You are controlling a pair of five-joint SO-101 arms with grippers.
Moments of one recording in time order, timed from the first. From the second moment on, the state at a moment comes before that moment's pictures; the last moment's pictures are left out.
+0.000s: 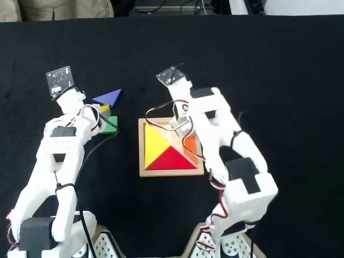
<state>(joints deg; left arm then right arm) -8.1 -20.4 53.2 25.9 13.8 -14.6 13.6 17.7 60.3 20.7</state>
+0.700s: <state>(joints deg) -8.1 -20.4 53.2 25.9 13.8 -16.3 8.9 15.4 73.4 24.2</state>
